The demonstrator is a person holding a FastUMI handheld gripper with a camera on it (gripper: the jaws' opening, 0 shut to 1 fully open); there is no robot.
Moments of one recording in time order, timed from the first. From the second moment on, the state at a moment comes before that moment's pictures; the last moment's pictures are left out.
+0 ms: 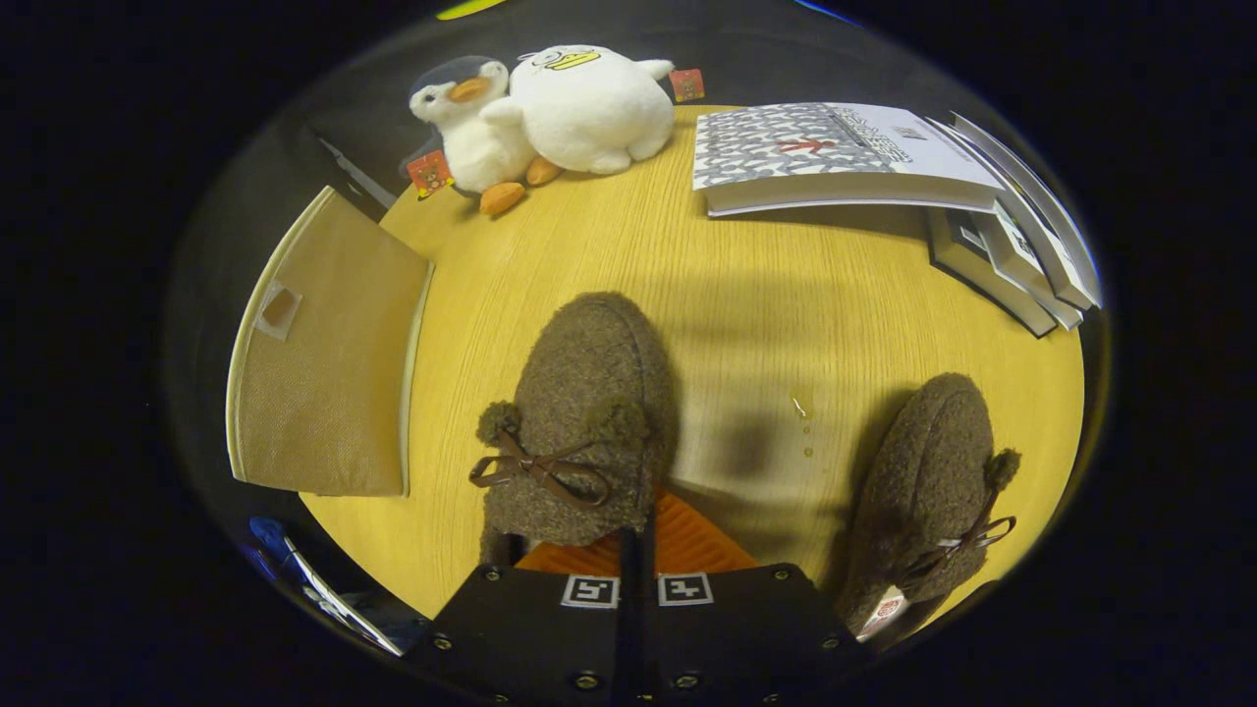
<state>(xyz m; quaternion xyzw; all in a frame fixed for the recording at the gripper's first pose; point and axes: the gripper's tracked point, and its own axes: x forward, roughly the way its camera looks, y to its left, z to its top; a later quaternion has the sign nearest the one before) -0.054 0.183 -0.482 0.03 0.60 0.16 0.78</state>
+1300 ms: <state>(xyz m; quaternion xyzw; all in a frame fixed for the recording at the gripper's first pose) -0.013 0.357 -0.232 -0.01 0.50 0.35 0.80</state>
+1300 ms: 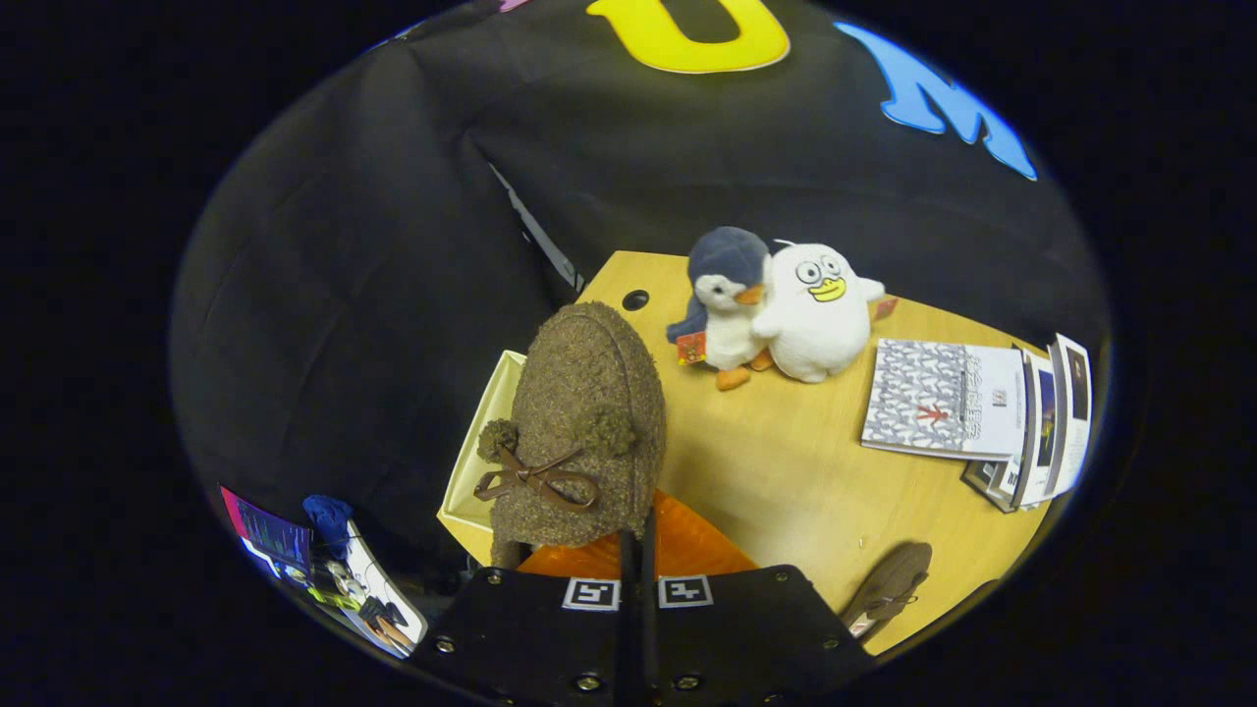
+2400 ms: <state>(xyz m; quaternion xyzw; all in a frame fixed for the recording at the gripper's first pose) -0.028 0.492 -0.392 -0.20 0.58 0.38 0.69</state>
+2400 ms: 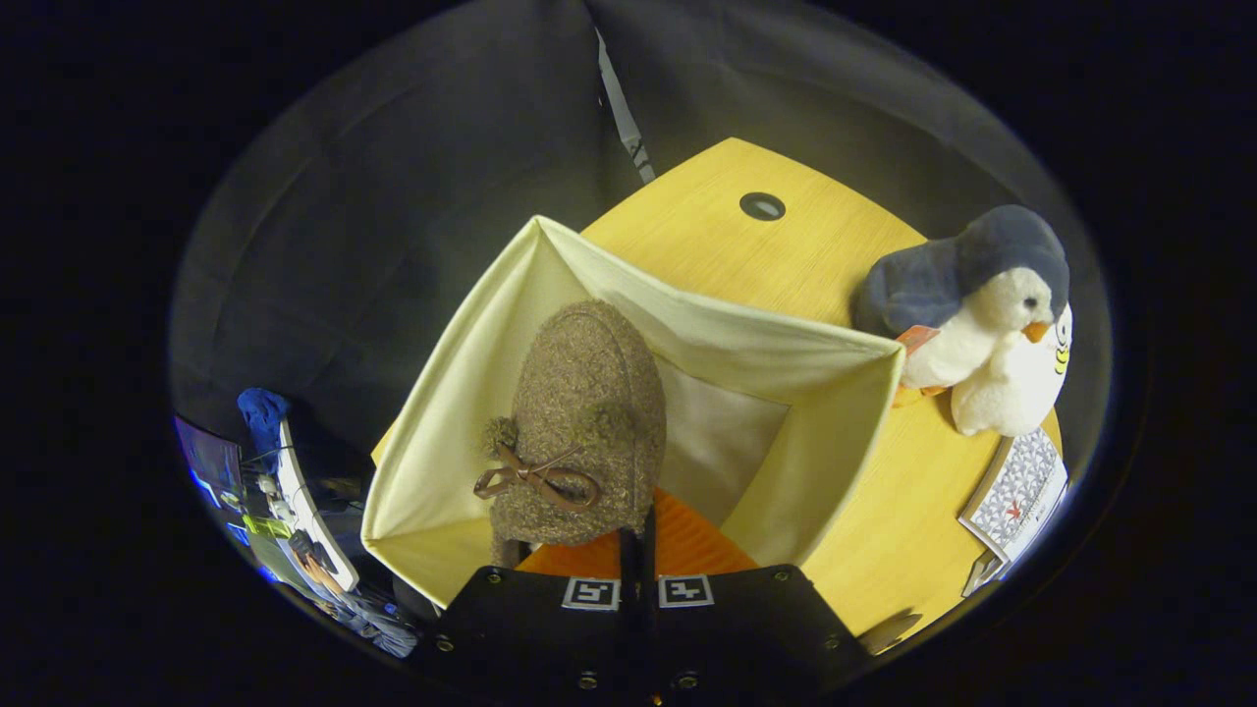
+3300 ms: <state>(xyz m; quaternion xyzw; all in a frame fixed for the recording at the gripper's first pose) -0.037 0.486 -0.287 -0.13 0.51 0.43 0.73</state>
